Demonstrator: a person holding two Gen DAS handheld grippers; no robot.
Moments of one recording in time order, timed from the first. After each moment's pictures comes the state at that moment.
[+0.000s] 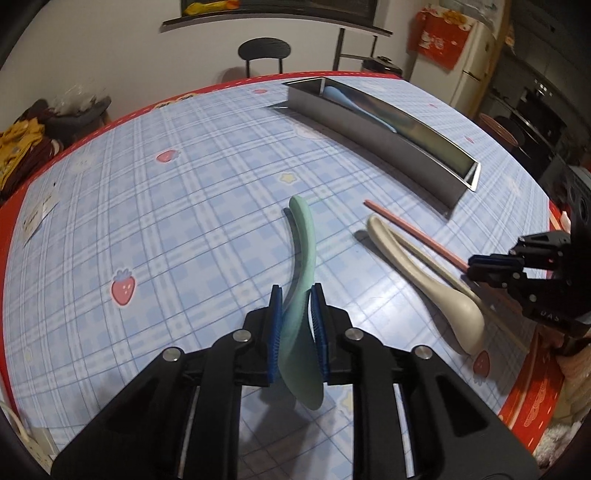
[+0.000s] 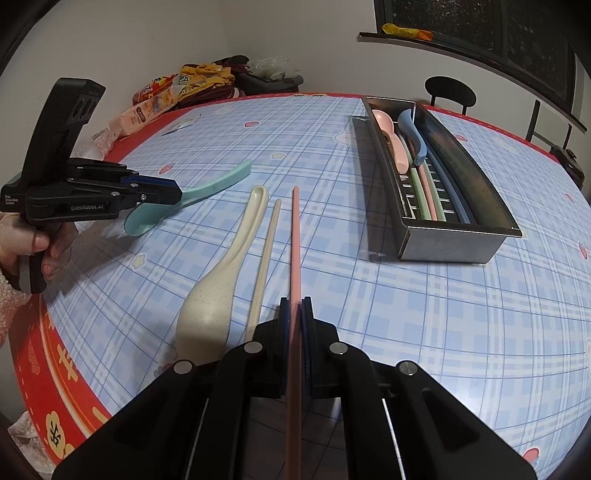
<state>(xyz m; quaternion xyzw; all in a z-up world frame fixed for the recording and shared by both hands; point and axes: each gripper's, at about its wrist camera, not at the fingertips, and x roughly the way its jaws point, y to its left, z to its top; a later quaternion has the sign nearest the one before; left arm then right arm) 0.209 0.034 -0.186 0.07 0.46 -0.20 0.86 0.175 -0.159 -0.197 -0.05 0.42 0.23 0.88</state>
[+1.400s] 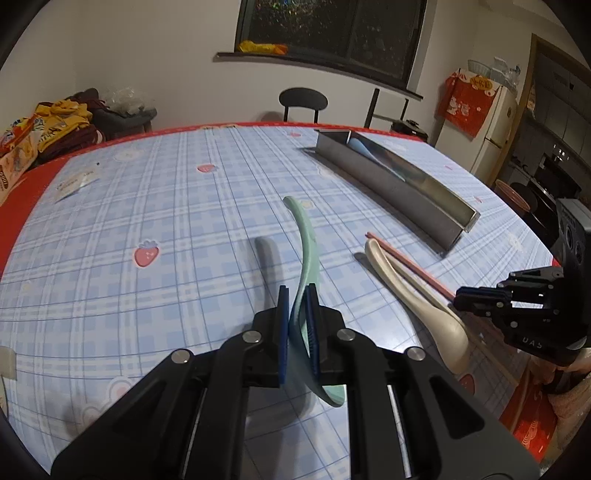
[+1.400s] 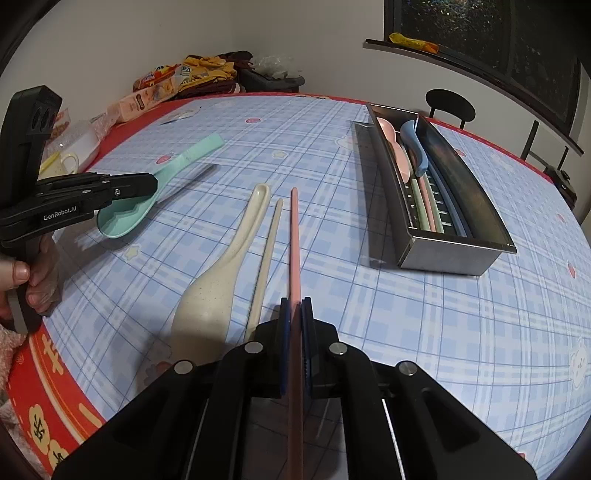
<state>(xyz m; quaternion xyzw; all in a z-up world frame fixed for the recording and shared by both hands) 0.158 0.050 -0.182 -0.02 0.36 -0.14 0.92 0.168 -0.152 -0.195 -0.09 0.40 0.22 0.88</state>
